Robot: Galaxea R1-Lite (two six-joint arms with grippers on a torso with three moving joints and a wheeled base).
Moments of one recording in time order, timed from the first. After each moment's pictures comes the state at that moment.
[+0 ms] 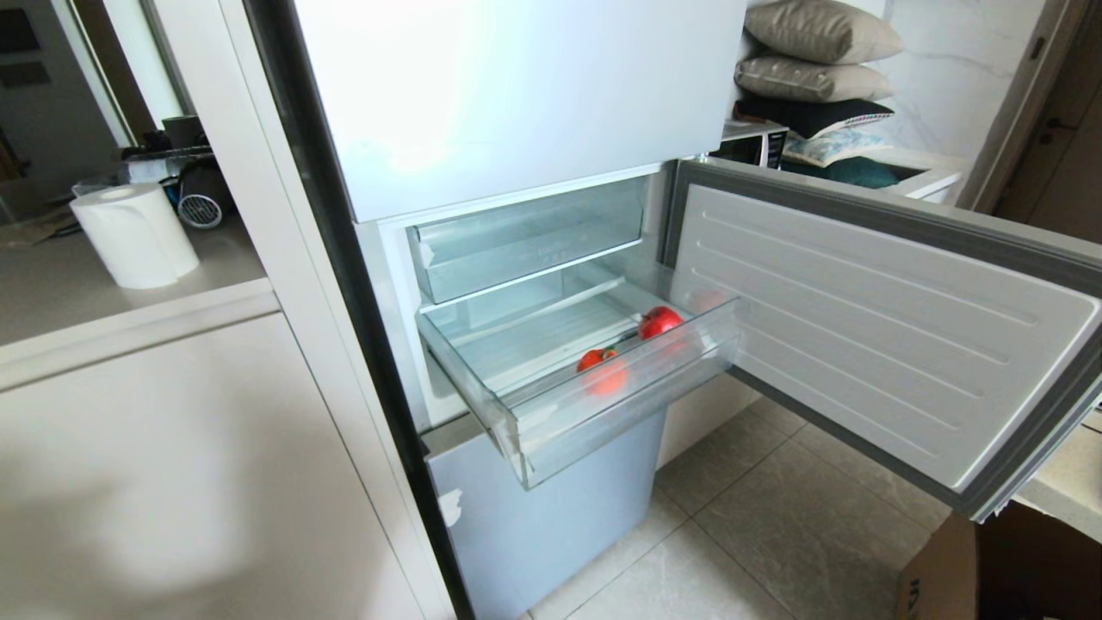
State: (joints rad) left arm 0.00 0.00 -0.03 0.06 0.00 0.02; right arm 0.00 0.00 0.00 0.00 0.03 -0.10
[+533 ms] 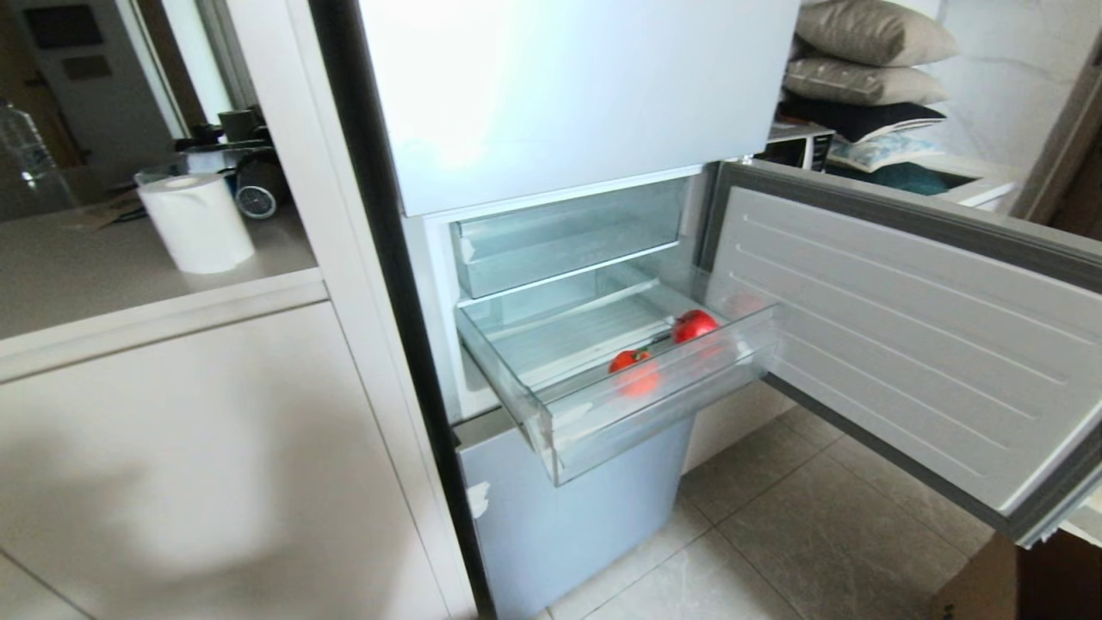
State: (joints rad) left arm 0.00 0.00 -0.03 0.06 0.00 0.02; right arm 0.00 0.00 0.00 0.00 0.03 -0.08
